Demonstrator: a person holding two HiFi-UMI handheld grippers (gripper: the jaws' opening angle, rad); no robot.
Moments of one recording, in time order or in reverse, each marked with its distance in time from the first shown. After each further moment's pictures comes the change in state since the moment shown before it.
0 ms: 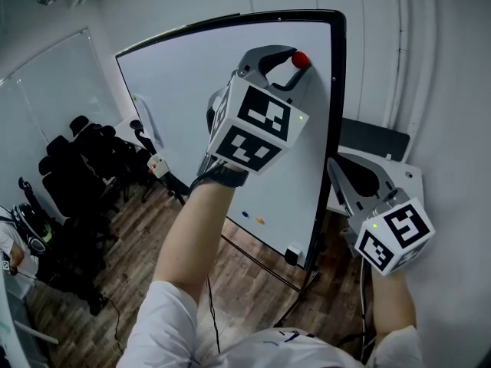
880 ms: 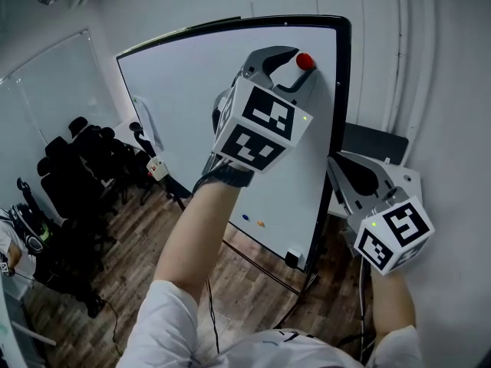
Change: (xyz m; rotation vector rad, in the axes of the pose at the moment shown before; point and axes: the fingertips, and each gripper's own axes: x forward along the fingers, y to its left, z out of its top) left arm 0.003 0.003 0.003 -0.024 -0.024 -0.010; right arm 0.007 0.003 0.008 -0.015 0.003 -0.005
